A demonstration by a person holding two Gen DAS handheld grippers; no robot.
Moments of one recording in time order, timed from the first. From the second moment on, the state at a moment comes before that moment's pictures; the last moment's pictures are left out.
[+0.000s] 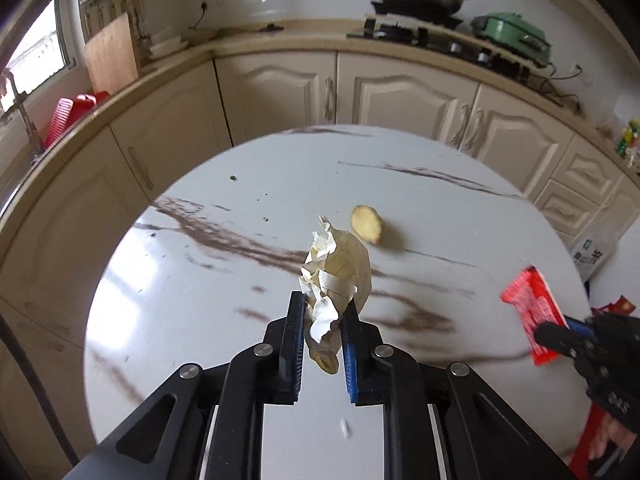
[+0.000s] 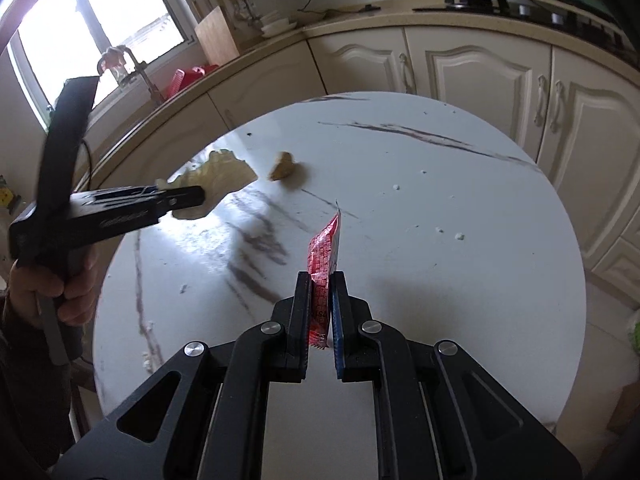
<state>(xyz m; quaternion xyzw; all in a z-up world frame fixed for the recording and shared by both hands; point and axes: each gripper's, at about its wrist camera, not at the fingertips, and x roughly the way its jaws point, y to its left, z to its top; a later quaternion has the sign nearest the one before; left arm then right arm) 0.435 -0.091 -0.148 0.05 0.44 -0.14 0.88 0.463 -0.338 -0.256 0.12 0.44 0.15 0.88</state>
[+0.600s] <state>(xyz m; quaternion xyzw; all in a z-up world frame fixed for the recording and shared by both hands) 0.249 -0.190 -0.076 0.11 0.37 -0.27 0.88 0.312 -0.411 -0.187 0.15 0.38 0.09 0.91</state>
